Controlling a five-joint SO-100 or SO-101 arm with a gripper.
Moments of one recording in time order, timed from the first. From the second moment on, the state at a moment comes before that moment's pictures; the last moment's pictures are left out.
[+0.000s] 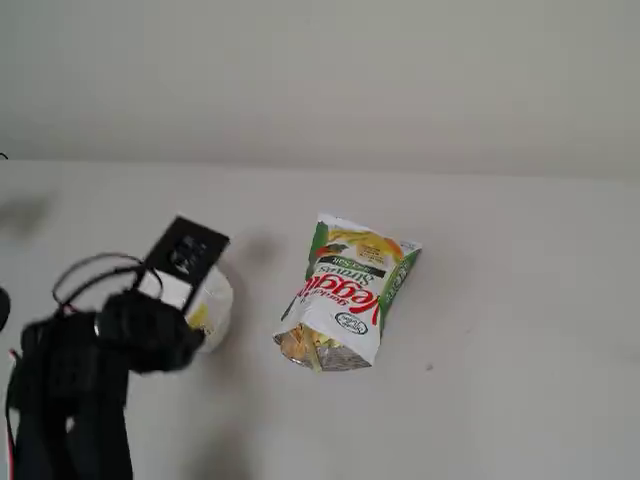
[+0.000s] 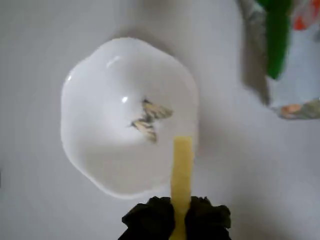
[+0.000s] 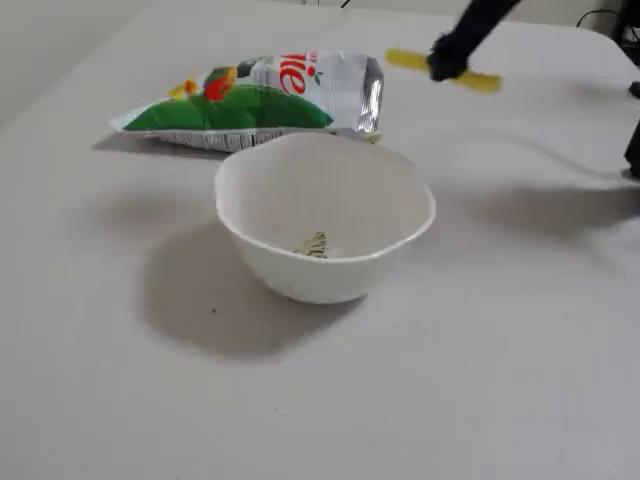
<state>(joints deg) -30.8 113.7 106.8 63.5 -51.0</state>
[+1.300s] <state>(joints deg) -8.6 138.4 100.0 83.8 -20.9</state>
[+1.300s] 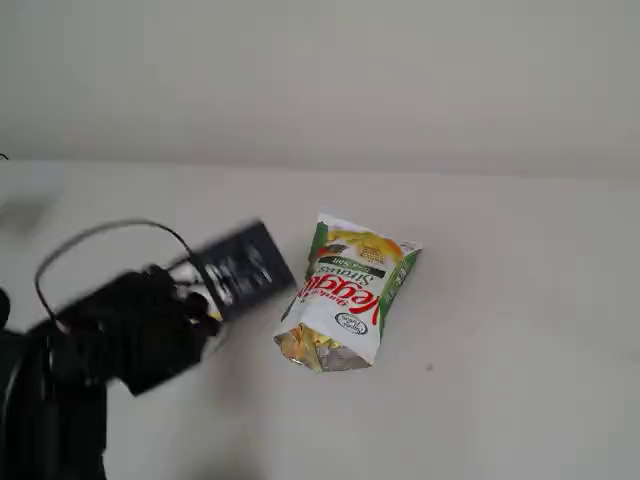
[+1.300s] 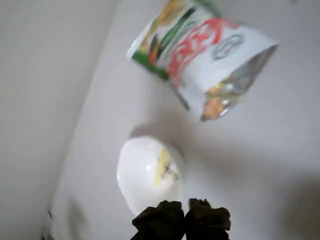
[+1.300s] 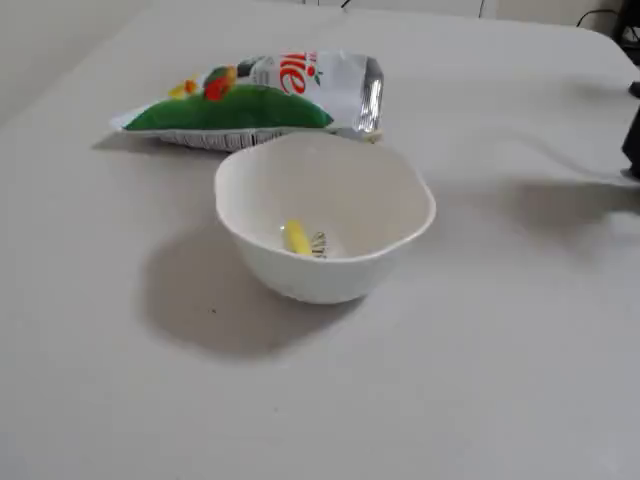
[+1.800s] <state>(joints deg) 0.5 170.6 139.5 74.1 -11.2</state>
